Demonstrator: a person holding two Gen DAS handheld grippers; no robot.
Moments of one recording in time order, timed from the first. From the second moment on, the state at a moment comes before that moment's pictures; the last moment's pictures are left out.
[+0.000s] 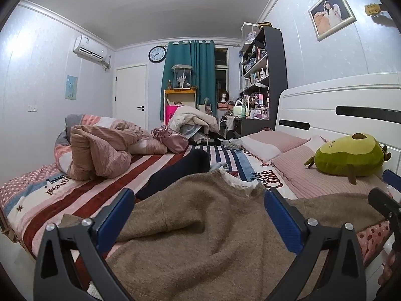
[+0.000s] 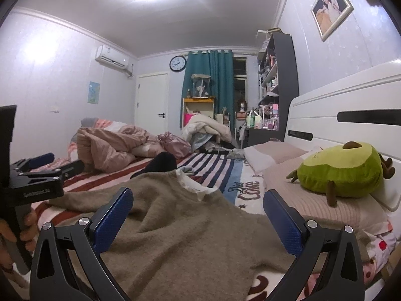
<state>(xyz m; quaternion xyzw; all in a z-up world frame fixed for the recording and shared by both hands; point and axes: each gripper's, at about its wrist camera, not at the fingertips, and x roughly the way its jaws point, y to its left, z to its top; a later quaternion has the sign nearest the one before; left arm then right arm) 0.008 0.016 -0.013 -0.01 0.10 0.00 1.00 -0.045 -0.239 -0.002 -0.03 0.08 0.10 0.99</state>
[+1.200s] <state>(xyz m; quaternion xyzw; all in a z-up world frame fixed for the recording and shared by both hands) 0.016 0.009 -0.022 -0.02 0.12 -0.03 0.99 -0.033 -0.256 -0.011 0.04 0.14 0.10 0.98</state>
